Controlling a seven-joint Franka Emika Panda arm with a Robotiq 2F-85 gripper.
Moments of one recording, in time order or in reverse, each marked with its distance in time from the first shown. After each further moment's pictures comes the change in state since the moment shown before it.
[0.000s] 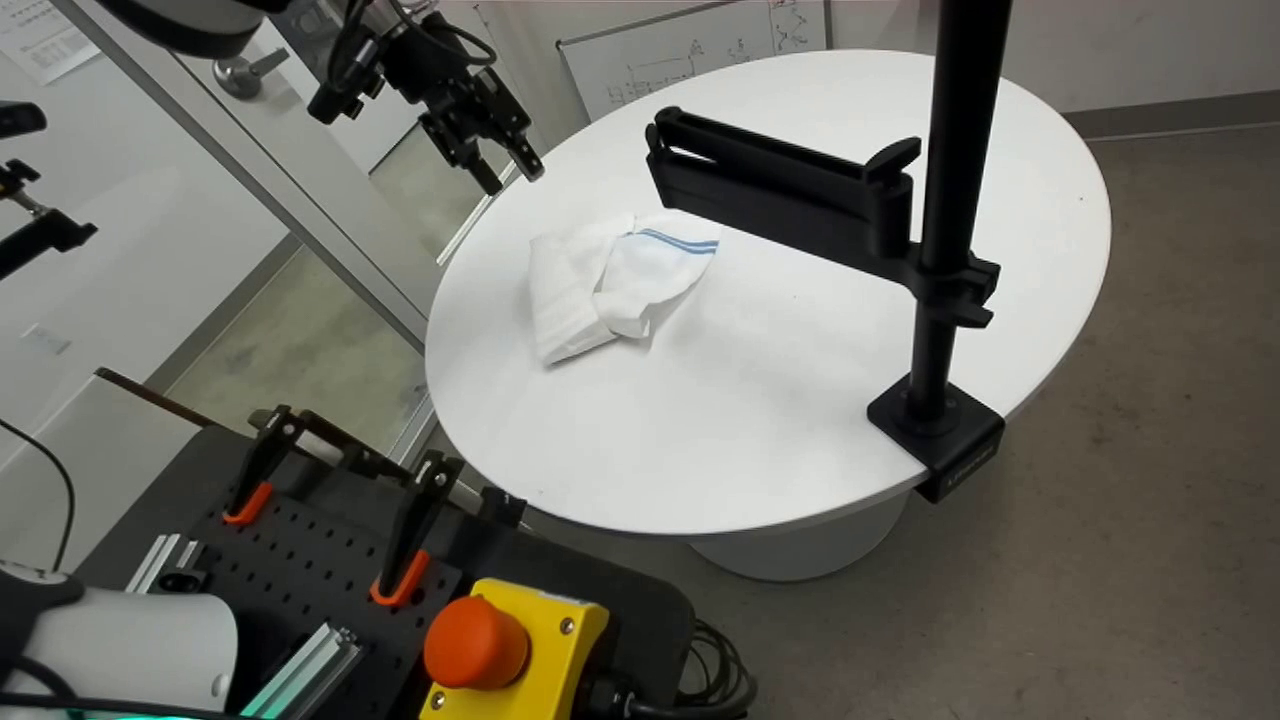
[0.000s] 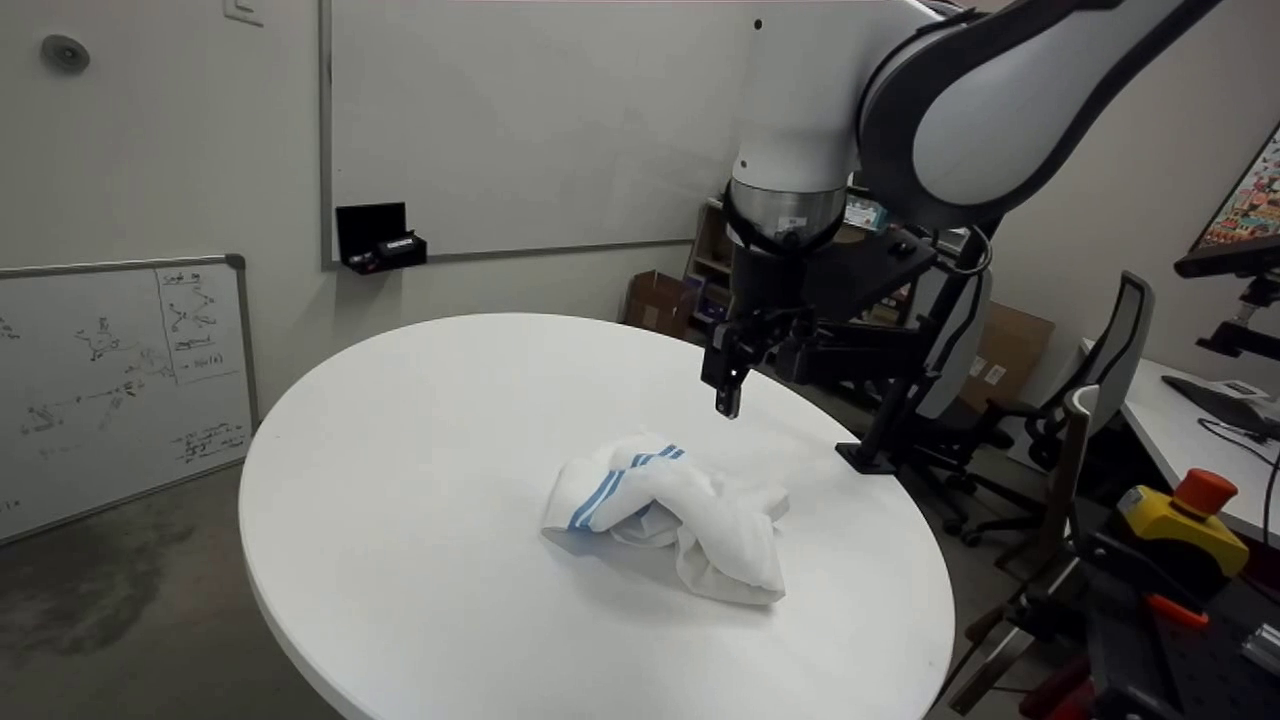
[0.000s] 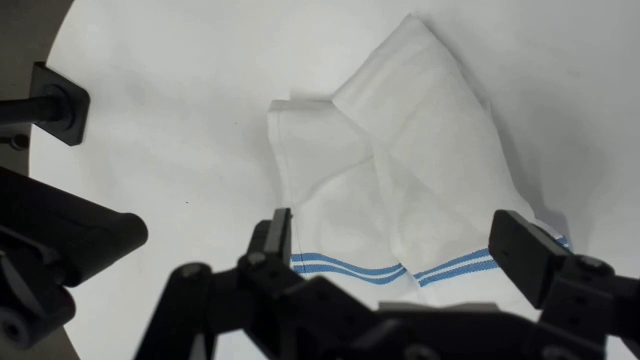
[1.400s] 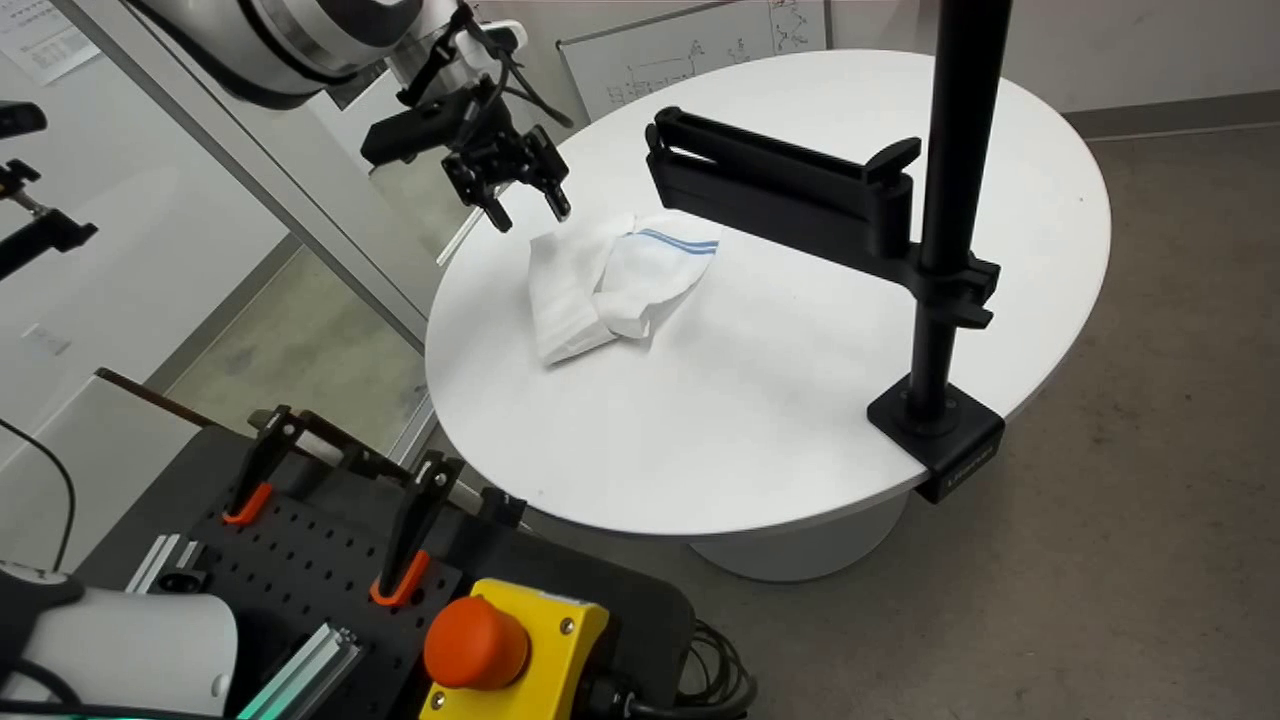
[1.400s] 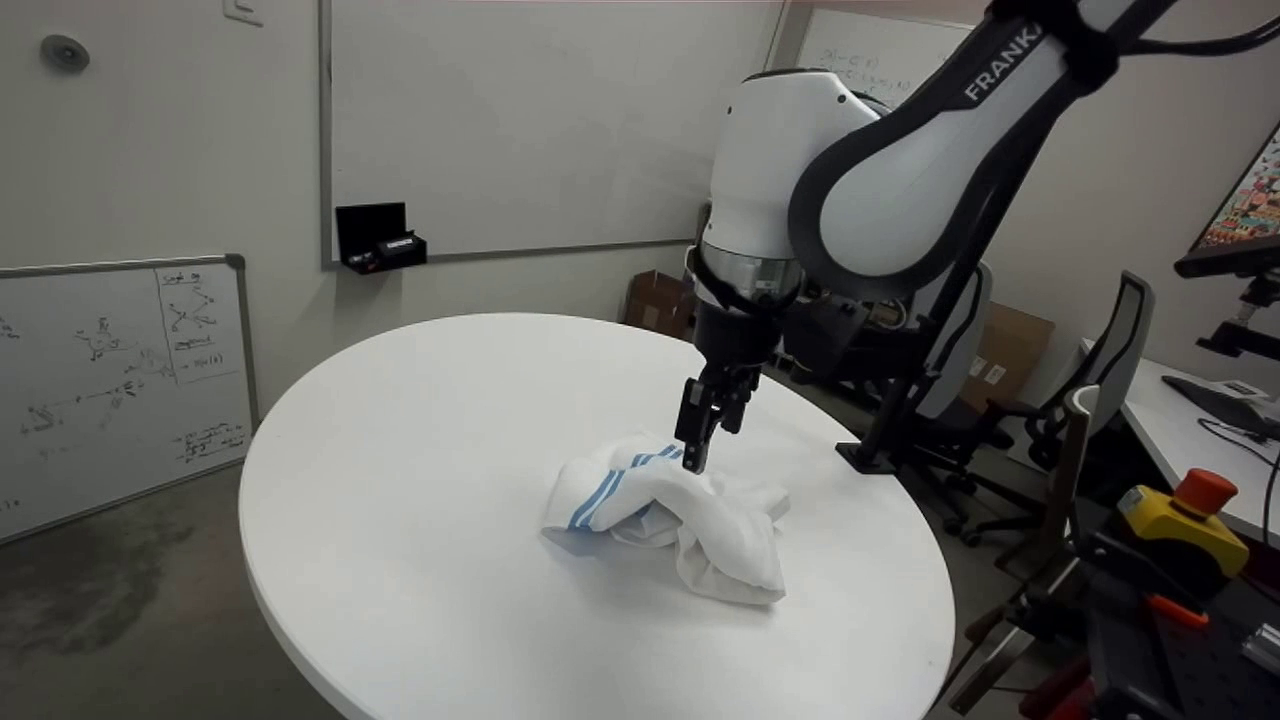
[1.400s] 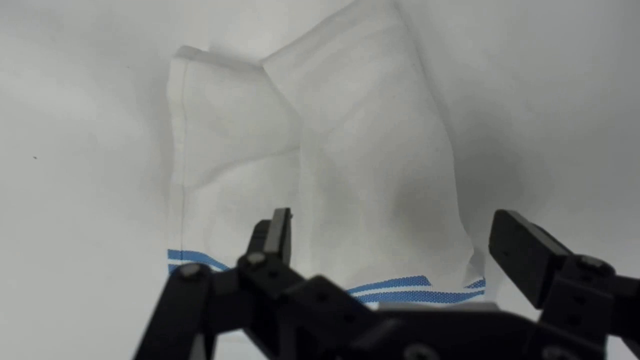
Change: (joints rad) arm -0.057 0.177 0.041 0.073 0.204 0.158 -0.448
